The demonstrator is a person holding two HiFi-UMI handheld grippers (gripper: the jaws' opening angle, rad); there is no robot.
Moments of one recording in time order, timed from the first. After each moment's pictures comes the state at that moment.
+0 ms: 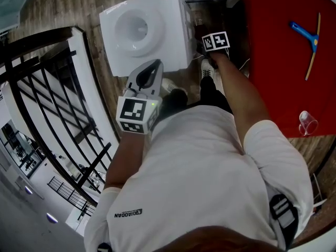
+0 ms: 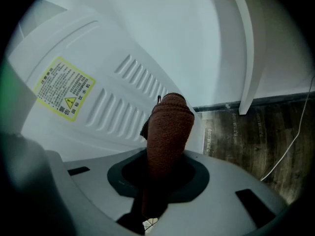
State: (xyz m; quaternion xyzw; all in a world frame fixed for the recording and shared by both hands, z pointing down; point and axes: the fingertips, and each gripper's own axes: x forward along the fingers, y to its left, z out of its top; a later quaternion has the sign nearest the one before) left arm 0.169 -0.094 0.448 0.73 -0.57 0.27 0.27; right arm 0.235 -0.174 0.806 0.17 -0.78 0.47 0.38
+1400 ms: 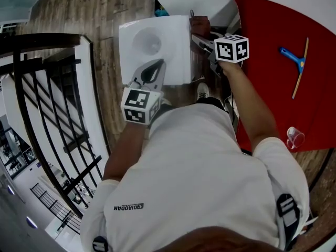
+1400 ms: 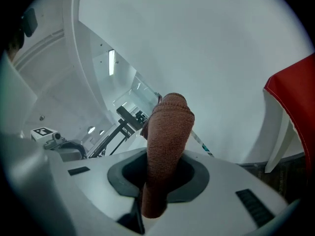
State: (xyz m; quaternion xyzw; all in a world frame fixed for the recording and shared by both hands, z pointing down) left arm 0.142 -0.133 0.414 0.73 -0.60 0.23 0.24; right arm 0.185 -0.267 0.509 0.09 -0.90 0.39 0.15
